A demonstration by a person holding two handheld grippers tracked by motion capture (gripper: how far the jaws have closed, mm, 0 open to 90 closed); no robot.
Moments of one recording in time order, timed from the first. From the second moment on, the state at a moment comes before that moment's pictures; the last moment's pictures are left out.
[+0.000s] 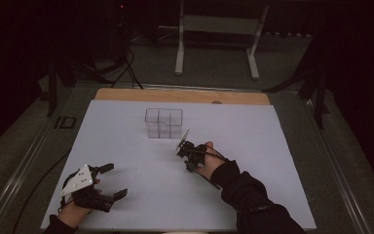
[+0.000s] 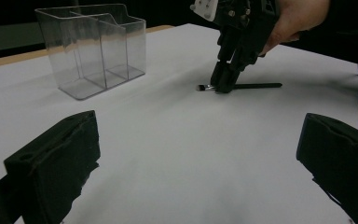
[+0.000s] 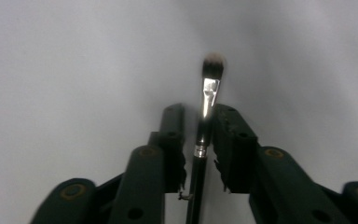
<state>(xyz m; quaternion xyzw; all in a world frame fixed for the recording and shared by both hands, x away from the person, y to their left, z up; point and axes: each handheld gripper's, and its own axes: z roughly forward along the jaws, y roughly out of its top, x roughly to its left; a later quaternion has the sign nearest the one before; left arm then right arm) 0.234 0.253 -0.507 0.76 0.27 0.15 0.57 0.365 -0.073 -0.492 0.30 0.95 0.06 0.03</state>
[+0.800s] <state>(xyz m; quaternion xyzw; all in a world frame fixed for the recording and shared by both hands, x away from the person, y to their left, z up) 0.234 0.252 -0.507 0.76 0.27 0.15 0.57 0.377 -0.102 -0.448 0.32 0.94 0.14 0.03</state>
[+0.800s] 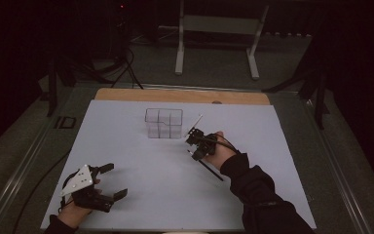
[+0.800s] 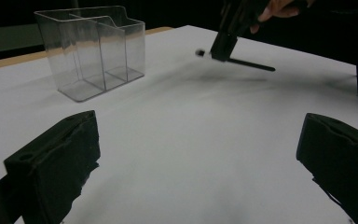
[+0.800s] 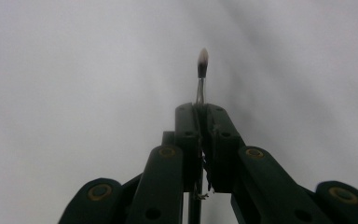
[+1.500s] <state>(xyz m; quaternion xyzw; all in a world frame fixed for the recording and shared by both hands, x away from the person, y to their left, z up) 0.235 0.250 -0.509 0.76 0.27 0.14 0.57 0.363 -0.124 -0.420 0.28 0.92 0.28 0.05</state>
